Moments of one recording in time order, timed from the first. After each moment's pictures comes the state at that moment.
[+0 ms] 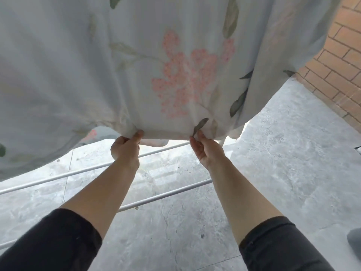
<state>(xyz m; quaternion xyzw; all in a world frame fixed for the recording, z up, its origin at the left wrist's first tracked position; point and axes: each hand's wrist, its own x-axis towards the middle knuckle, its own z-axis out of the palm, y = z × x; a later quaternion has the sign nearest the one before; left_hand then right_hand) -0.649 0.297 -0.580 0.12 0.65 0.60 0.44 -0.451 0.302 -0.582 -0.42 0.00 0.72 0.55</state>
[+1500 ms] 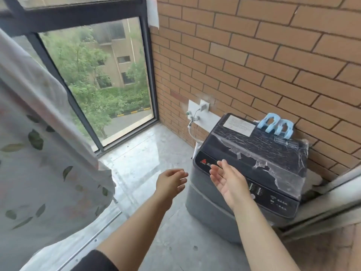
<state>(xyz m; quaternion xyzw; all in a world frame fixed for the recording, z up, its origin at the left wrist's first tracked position) -0.132 0.002 0.013 0.39 0.52 0.24 0.73 0.011 -0.082 0.022 -0.54 0.00 0.45 0.71</state>
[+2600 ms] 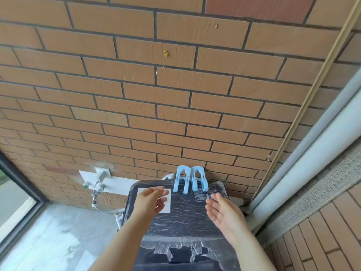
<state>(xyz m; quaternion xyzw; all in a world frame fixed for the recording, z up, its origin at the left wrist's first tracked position) 0.256 0.152 0.050 0.50 0.37 0.05 0.78 0.320 -0.058 0.045 -0.54 0.18 0.25 0.78</state>
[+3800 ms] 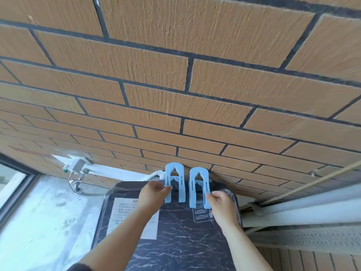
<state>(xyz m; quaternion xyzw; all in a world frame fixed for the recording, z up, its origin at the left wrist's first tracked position) 0.436 0.183 -0.076 0.75 0.42 -0.10 0.50 0.494 -0.014 -0.089 -0.87 0.09 0.23 0.43</state>
